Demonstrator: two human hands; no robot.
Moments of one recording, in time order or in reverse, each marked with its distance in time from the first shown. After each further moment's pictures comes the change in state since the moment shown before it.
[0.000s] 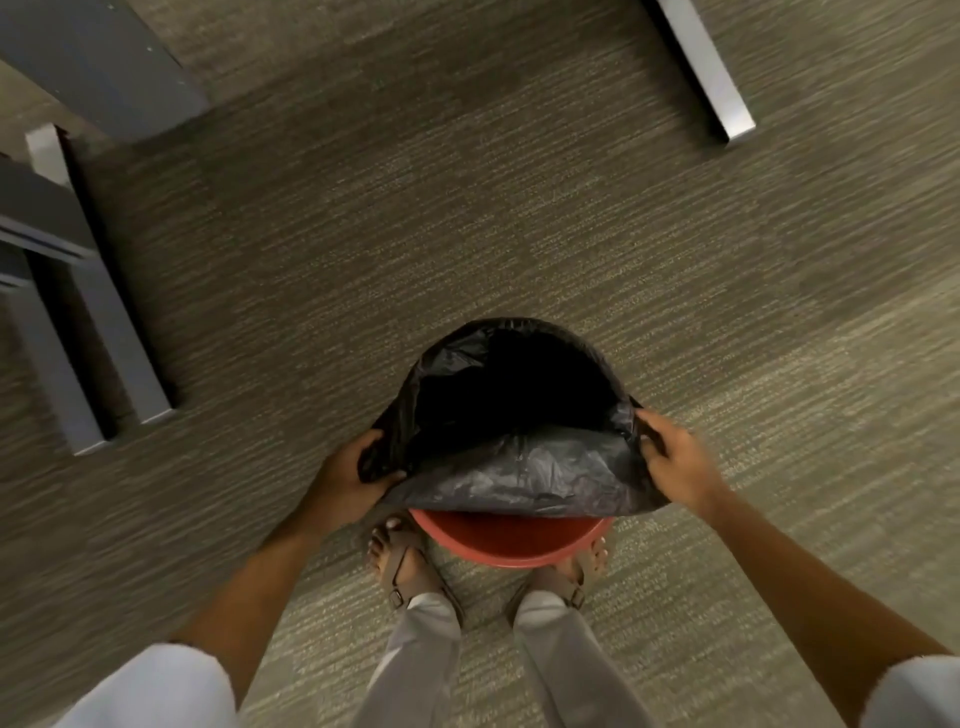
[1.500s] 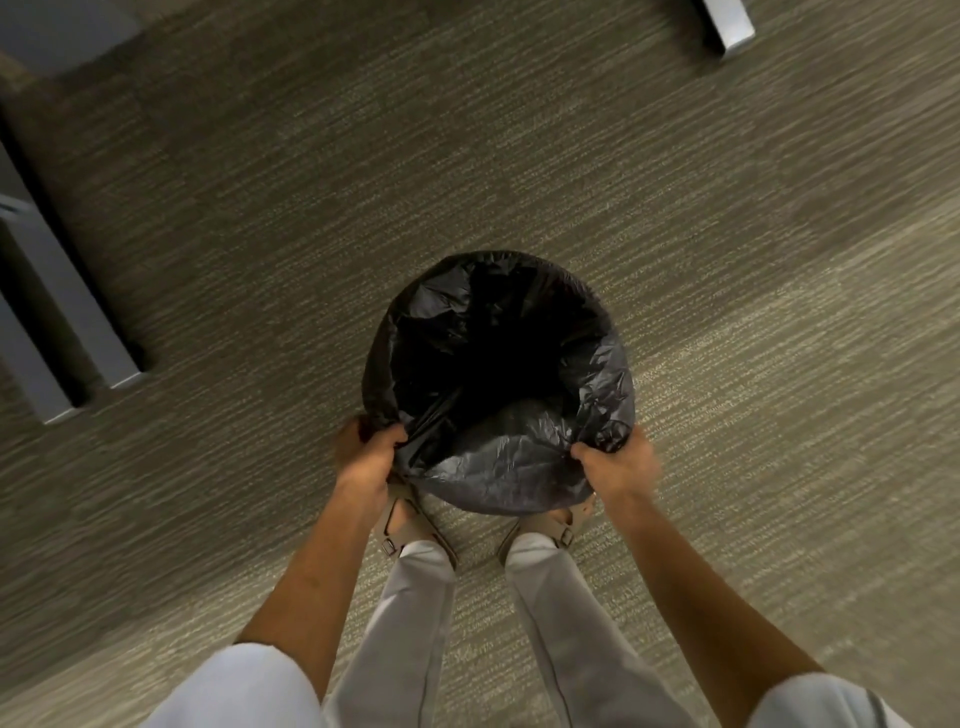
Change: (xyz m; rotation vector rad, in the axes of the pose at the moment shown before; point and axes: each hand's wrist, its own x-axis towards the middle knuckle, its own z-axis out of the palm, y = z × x) left_hand -0.006 0.013 0.076 -0.554 0.423 -0.549; right_hand -0.058 -0.029 0.080 0.315 0.282 0.585
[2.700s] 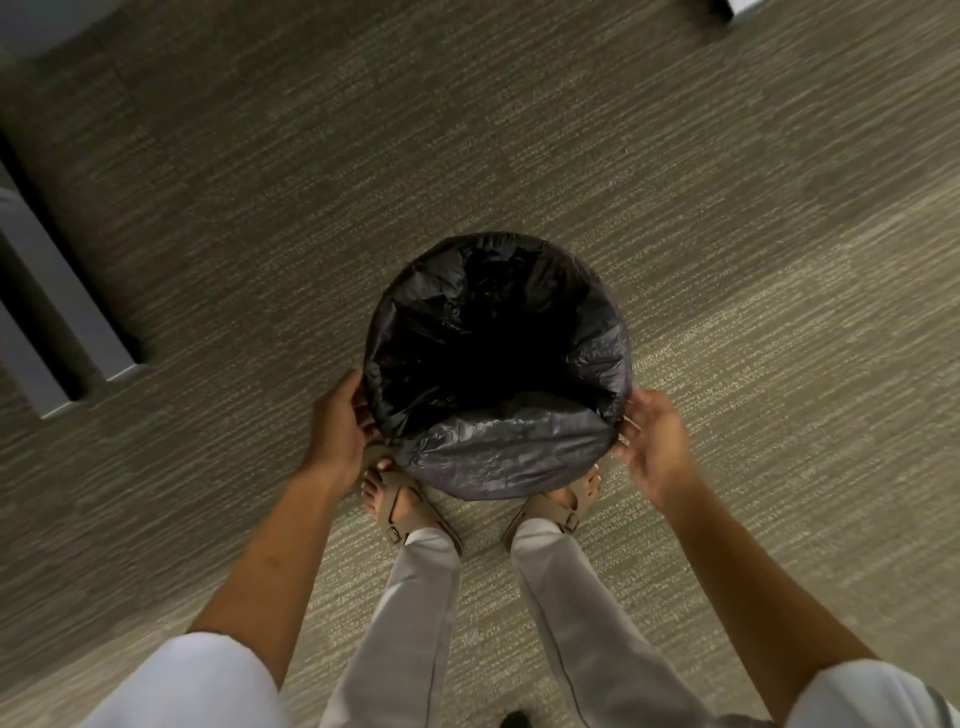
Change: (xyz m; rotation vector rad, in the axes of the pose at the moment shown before) left_hand 0.011 0.031 -0.022 -0.153 -0.295 0.079; right_hand 0.023 0.003 -0.023 0.795 -0.360 0.179
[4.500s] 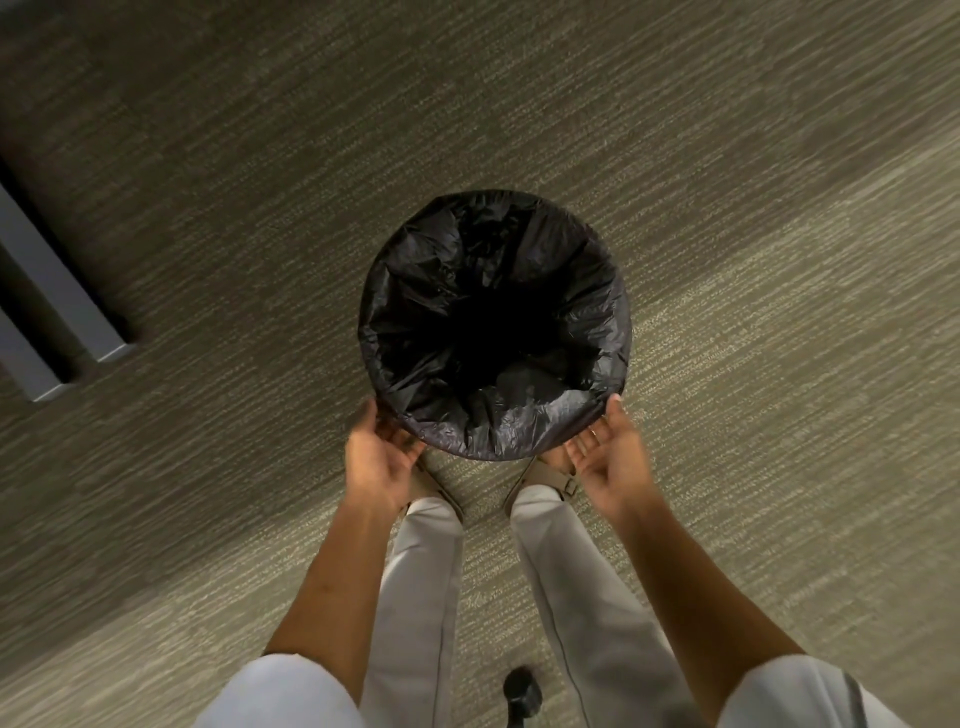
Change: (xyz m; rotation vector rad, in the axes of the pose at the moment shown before) left_hand -0.039 -0.059 0.014 -0.467 0.114 -0.227; right_hand -0.032 0.063 0.005 0.345 0.010 0.156
